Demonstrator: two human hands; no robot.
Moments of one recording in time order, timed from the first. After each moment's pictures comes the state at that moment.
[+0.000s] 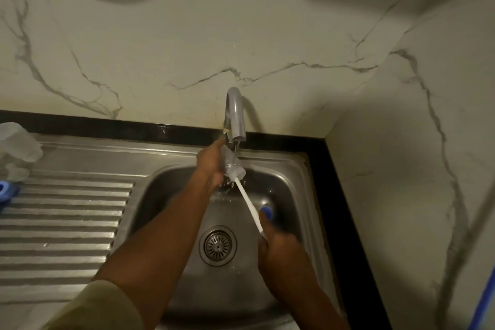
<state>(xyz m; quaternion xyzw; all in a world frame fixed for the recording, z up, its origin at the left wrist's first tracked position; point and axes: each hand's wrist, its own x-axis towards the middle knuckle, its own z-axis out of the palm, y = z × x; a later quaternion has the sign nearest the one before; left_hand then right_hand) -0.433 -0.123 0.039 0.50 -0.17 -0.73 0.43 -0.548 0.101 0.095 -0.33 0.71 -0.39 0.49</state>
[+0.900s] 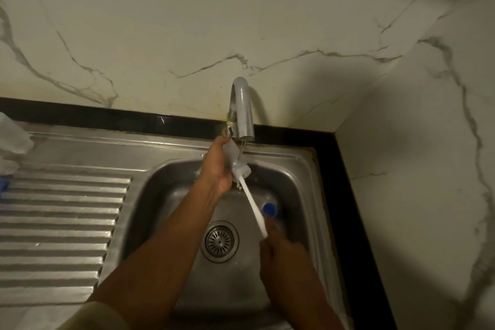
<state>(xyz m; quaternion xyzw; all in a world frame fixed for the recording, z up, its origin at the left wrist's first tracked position) -0.440 -0.112 0.031 0.42 -0.10 -0.78 0.45 -0.543 0.085 0.103 -0.48 0.77 -0.18 0.39</state>
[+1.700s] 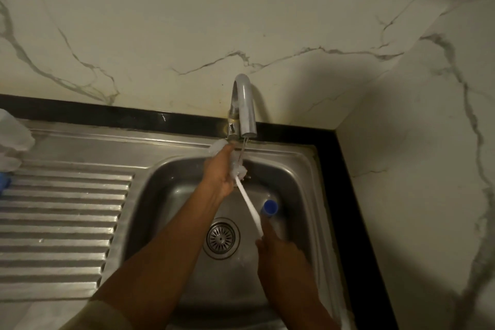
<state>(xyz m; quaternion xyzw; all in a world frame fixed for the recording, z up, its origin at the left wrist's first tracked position) -0.441 -0.103 0.019 0.44 -0.07 -0.79 0.43 -0.538 0.084 0.090 -0.47 0.74 -0.17 0.46</state>
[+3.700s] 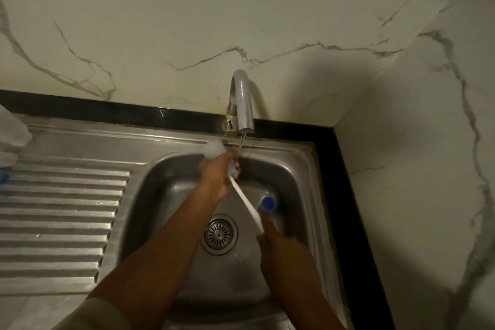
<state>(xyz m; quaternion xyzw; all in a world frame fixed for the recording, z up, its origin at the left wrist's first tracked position) -0.440 -0.094 0.015 0.47 -0.06 -0.76 0.44 -0.536 0.091 0.098 -0.38 0.73 -0.18 0.54</state>
